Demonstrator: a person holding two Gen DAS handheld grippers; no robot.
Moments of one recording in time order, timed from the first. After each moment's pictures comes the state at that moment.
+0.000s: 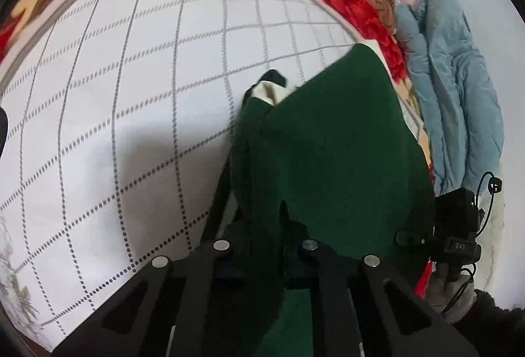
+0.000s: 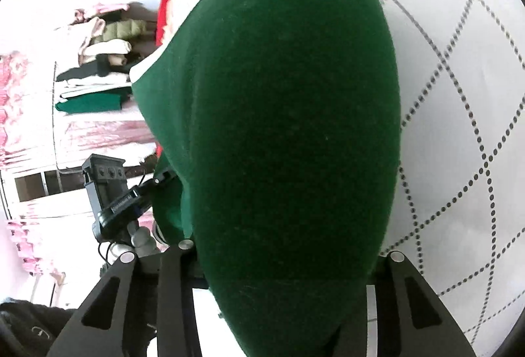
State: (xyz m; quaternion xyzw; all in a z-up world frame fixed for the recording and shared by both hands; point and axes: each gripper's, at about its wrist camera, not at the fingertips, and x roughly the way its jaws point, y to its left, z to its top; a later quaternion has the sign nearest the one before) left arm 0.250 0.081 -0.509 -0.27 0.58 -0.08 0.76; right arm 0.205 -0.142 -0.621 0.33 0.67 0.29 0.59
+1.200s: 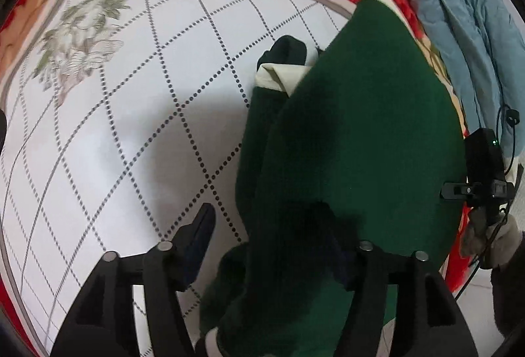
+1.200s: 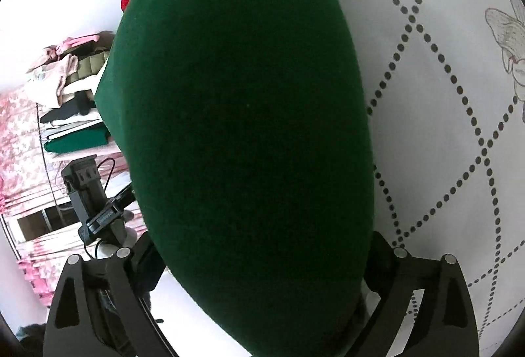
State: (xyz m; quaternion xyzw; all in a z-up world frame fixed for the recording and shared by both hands) left arm 0.412 0.030 -0.555 -0.11 0.66 -0.13 0.73; right arm 0.357 -0.266 -0.657 0.34 0.71 0.24 0.57
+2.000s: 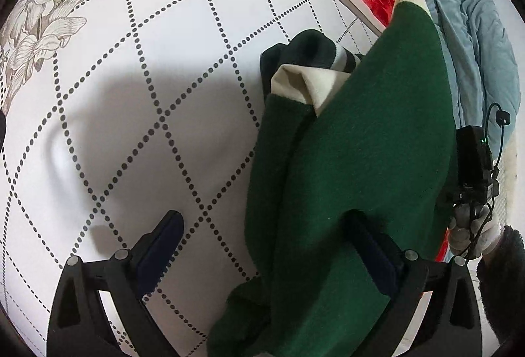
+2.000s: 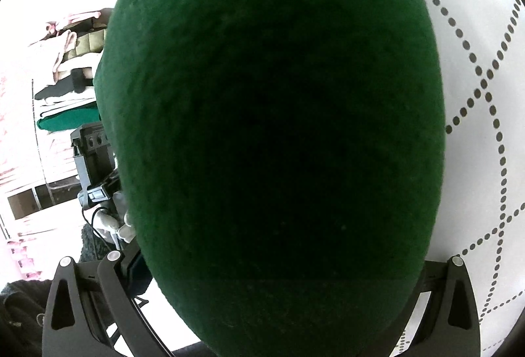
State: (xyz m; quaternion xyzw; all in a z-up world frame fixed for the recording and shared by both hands) left arm 0.441 0.050 -0.592 -0.17 0.67 -0.19 0.70; right arm 0.368 -0.270 -0.662 0.29 0.72 0.27 0.56
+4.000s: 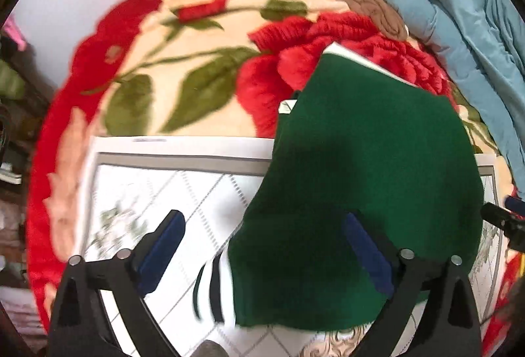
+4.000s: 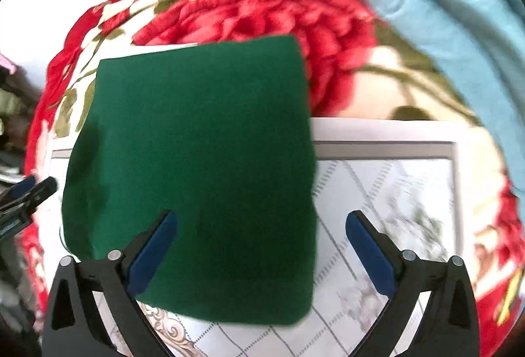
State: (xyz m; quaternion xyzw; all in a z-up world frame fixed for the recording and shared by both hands) left arm 0.553 -0.034 -0.454 0.04 0.54 -0.03 0.84; right arm 0.503 -0.302 -0.473 0.08 0.59 -0.06 0.80
